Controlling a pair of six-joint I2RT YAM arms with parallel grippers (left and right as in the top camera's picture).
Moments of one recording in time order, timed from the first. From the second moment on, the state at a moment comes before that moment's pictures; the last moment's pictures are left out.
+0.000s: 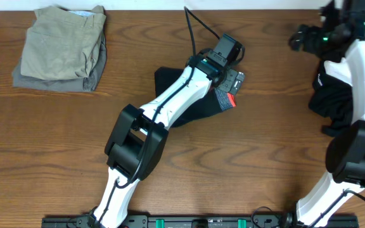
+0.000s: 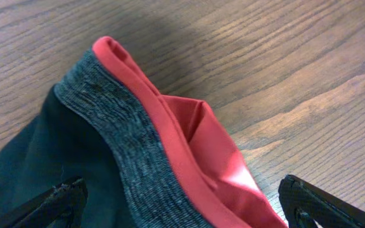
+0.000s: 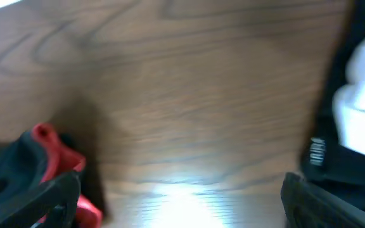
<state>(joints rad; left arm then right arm) -0.66 2.21 1.83 -0.65 -0.02 -0.16 -0.19 1.97 1.87 -0.97 -0.24 0.13</state>
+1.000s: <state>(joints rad) -0.71 2.35 1.86 -0.78 -0.18 -0.06 -0.25 1.97 1.87 -0.98 -0.23 0.13</state>
